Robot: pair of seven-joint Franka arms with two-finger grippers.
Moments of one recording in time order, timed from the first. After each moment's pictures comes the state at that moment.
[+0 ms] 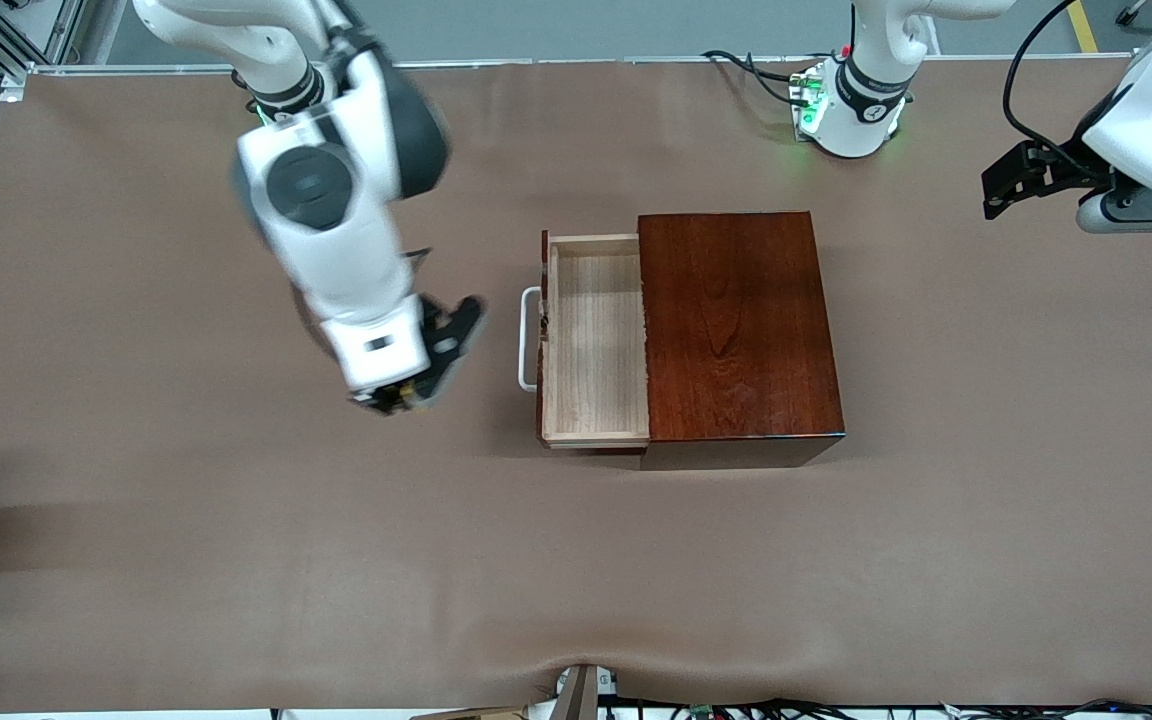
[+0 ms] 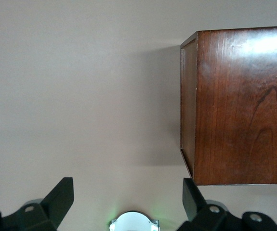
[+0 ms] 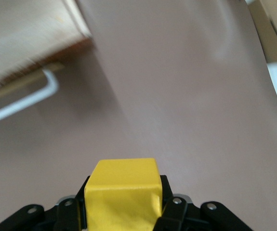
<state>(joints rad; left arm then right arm) -0.20 -0.07 0.05 -1.57 0.04 1.41 -0.12 0.55 0.39 -0.11 -1.45 -0.04 1.92 -0.62</state>
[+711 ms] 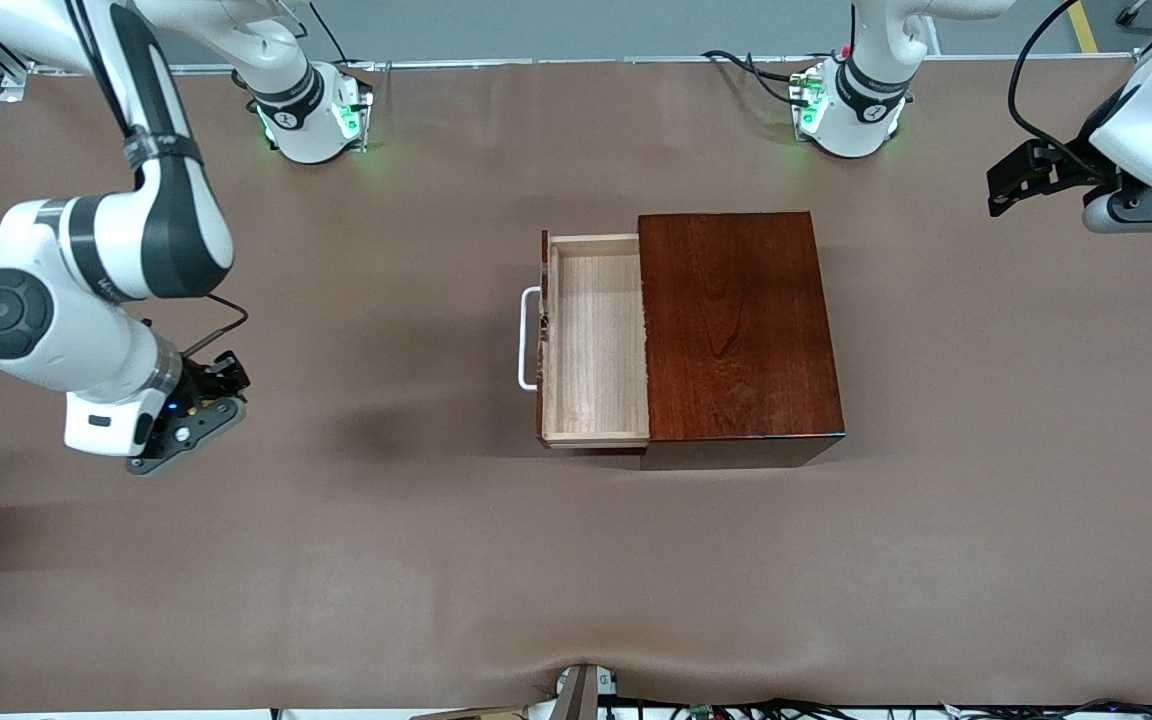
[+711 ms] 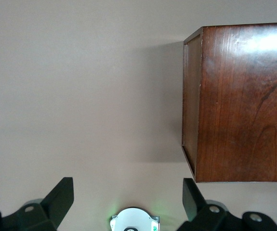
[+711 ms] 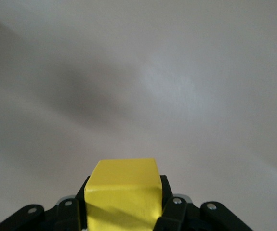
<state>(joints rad) -0.20 -0.07 0.05 -1.57 0.04 1.40 -0.12 0.20 0.33 -0.11 -1.68 -0.04 1.93 -0.44</state>
